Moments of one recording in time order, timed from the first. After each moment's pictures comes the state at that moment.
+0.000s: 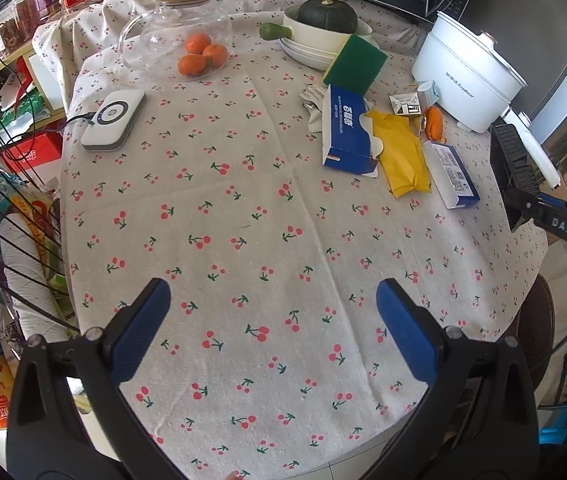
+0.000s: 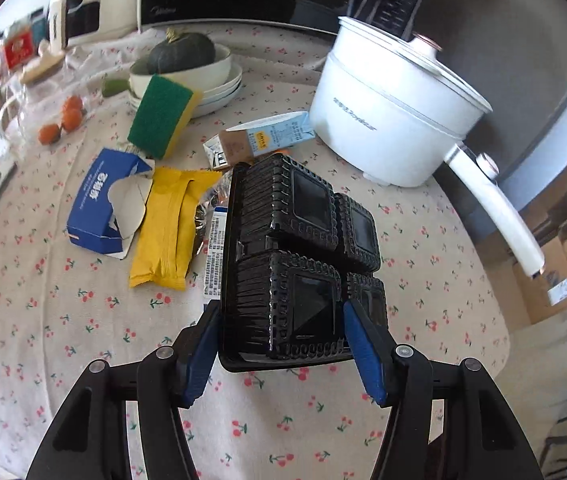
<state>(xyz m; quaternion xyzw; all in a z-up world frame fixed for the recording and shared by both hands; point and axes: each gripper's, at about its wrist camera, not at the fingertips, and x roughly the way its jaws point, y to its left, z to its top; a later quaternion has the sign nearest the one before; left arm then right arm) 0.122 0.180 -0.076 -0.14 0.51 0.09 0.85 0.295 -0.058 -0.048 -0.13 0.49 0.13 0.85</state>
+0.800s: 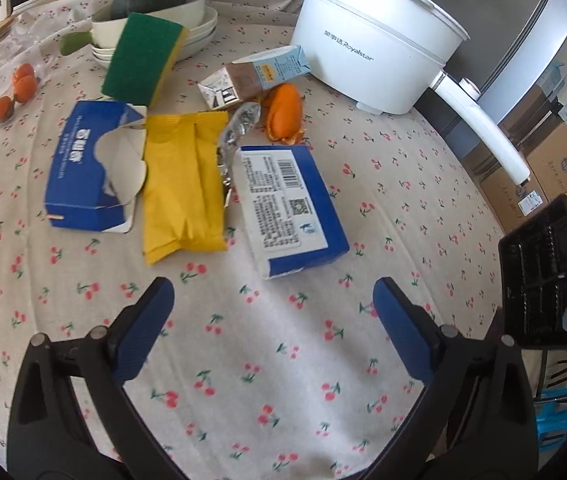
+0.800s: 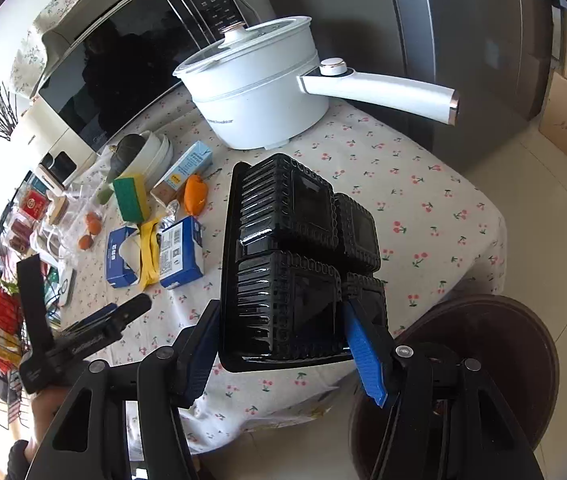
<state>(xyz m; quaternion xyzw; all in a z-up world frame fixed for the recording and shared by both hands) 0.264 0.021 -0.111 -0.14 0.50 0.00 0.85 0.263 -0.259 -0.025 0.12 0.51 0.15 0.84</state>
